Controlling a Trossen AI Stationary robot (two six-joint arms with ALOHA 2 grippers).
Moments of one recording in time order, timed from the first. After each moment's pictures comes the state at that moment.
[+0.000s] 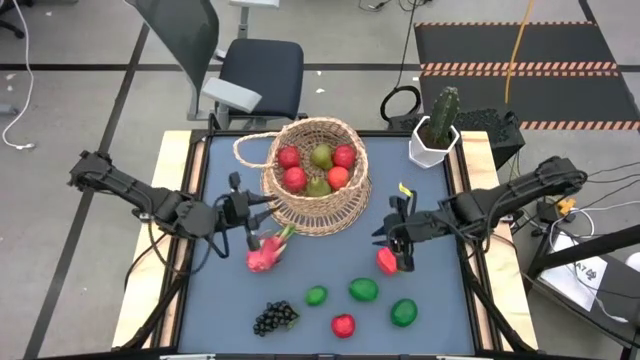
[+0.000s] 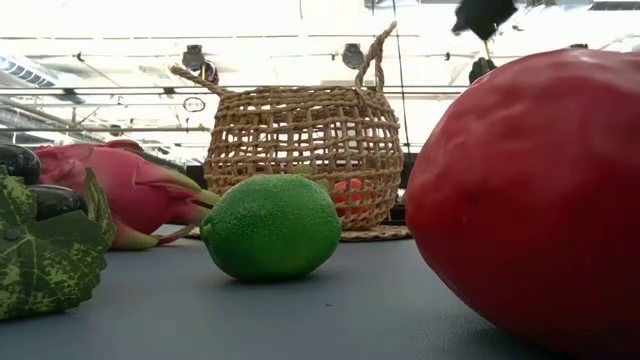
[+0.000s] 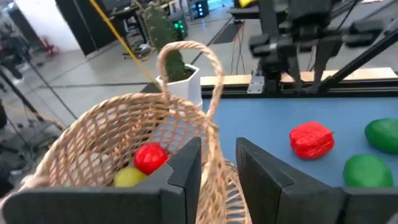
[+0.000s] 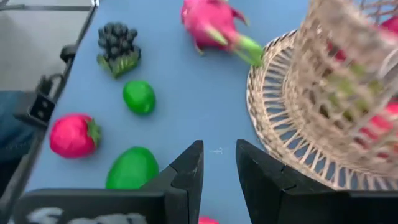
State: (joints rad) left arm -0.43 1.04 0.93 -0.17 -0.77 0.00; right arm 0.36 1.14 0.95 -0.55 0.21 0.26
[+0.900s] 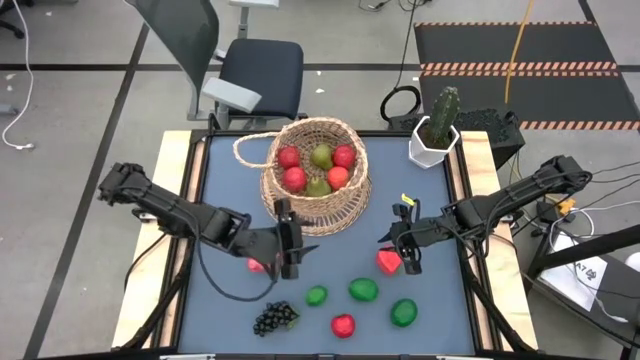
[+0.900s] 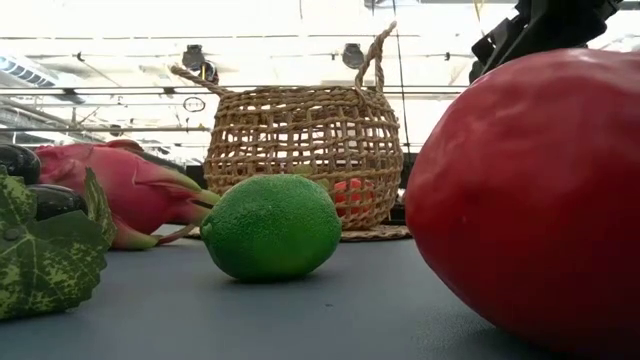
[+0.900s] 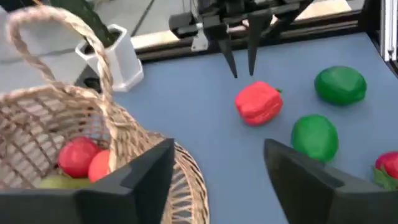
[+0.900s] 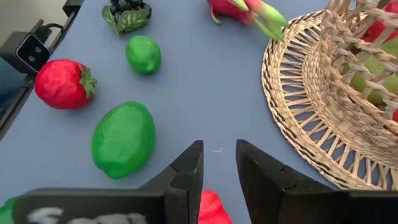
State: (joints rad) left arm -0.41 1.50 1.30 -0.40 -0.56 -0.08; right arm 0.38 1.05 0.70 -0.39 0.18 0.16
